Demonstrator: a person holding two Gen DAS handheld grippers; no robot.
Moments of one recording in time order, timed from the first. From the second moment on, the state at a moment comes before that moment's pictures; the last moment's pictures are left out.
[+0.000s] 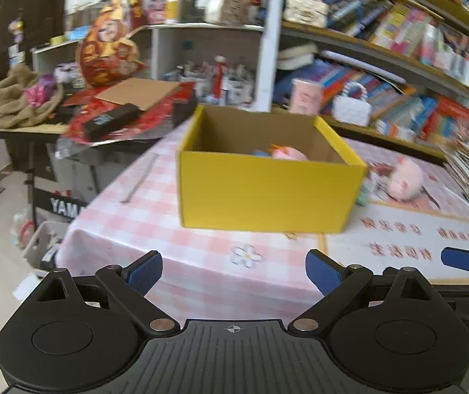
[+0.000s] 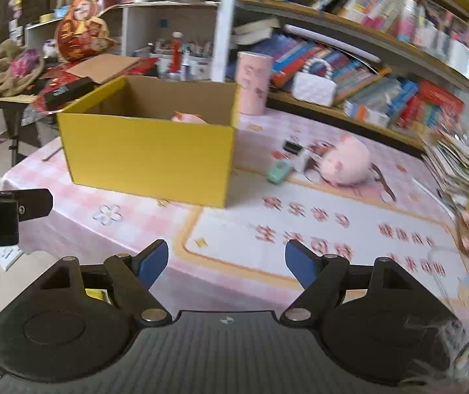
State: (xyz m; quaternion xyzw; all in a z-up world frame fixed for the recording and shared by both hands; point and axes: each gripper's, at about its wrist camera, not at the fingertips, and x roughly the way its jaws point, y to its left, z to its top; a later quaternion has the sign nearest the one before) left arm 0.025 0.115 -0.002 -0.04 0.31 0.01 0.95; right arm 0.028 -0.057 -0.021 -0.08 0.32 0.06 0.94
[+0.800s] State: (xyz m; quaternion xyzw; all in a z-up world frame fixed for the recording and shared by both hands) left arm 0.052 0.007 -0.017 0.03 0.35 -0.16 0.92; right arm 0.005 -0.164 -0.027 -0.01 0.35 -0.11 0.93
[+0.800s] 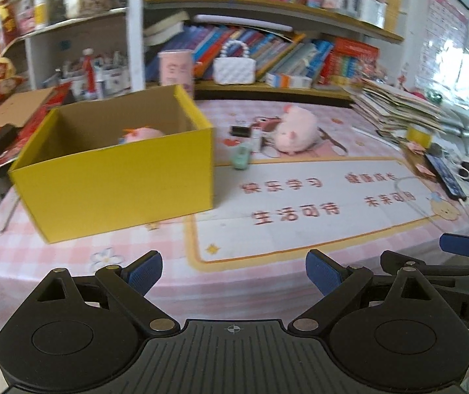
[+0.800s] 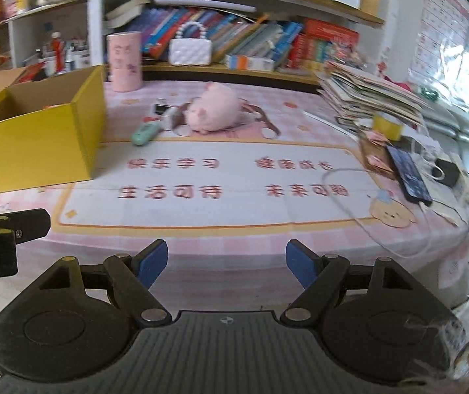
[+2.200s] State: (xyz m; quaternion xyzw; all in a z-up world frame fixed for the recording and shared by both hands) left arm 0.277 -0.131 -0.059 -0.02 0.39 0.02 0.92; right arm 0.278 -0.311 -0.036 0.07 0.36 0.05 0.93
